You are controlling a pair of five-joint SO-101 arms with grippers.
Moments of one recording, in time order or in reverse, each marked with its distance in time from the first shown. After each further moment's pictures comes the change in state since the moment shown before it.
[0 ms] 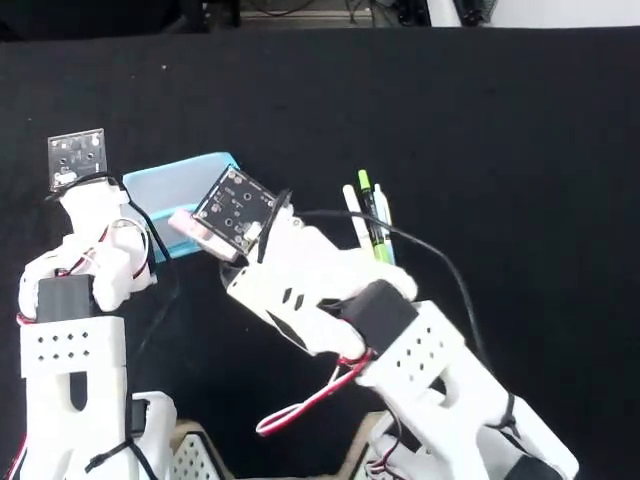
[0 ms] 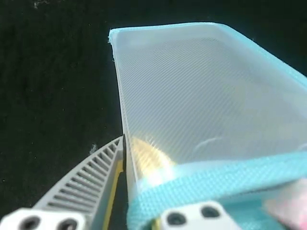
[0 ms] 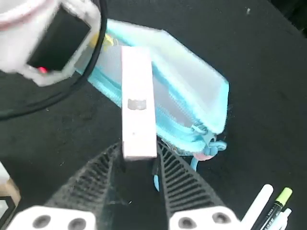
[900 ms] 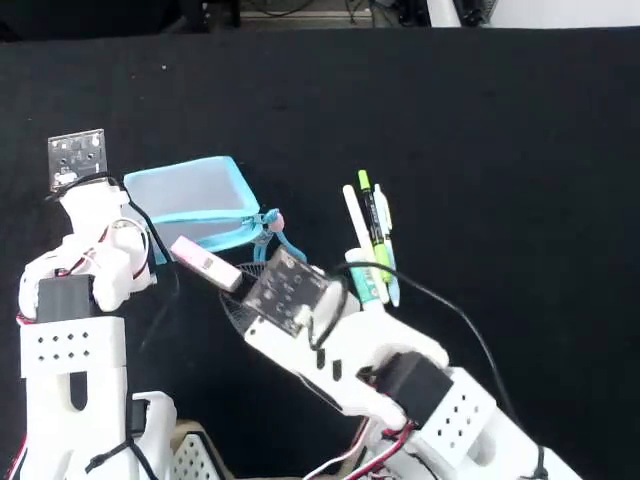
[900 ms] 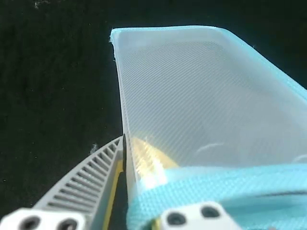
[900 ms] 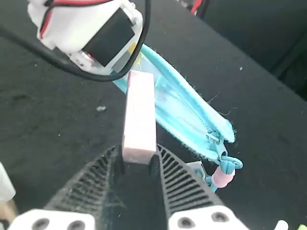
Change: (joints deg) left arm 0.0 0.0 0.0 0.2 0.0; right arm -4.7 -25.8 27.1 -15.3 0.1
